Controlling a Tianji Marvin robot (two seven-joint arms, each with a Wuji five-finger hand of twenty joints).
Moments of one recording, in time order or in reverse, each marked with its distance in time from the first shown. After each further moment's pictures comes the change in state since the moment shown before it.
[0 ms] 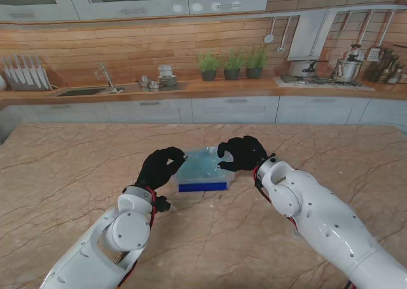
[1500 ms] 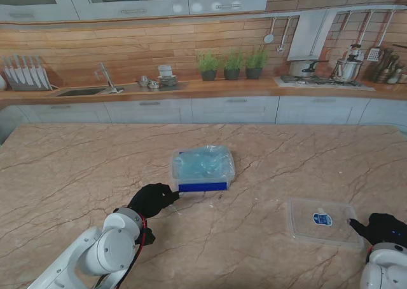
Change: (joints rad) left arm 0.164 0.100 -0.054 -0.193 0.097 0.256 -0.344; right arm -0.818 0.011 0.750 -0.352 -0.090 0.676 0.088; left_hand 0.026 0.107 -0.284 0.014 0.068 -0.002 0.260 0.191 0.219 0.003 0.195 0.139 0.286 0.084 0.376 0.250 0.298 0.094 0.379 0.283; right_hand -0.100 0.171 -0.247 0.044 0.275 0.212 -0.115 0.352 0.235 0.162 0.453 0.171 0.117 0.091 0.381 0.048 0.077 0.125 0.259 0.078
